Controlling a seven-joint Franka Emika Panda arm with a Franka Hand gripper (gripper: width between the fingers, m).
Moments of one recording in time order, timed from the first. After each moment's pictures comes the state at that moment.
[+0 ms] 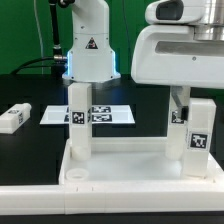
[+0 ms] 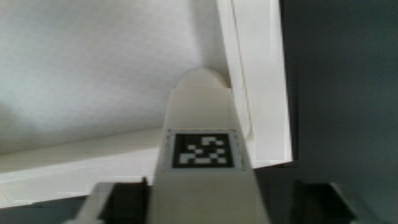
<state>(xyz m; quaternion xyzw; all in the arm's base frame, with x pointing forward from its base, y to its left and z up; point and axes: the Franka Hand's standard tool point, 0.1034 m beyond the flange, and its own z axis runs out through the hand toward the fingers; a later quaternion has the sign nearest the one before) 0.642 0.114 0.105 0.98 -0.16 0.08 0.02</state>
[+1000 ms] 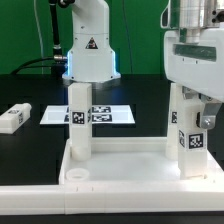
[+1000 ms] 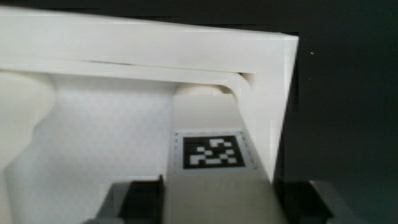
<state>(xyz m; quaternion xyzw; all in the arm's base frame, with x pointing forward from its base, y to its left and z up) 0.645 0.109 0.103 0.70 -0.71 0.04 -0.05</state>
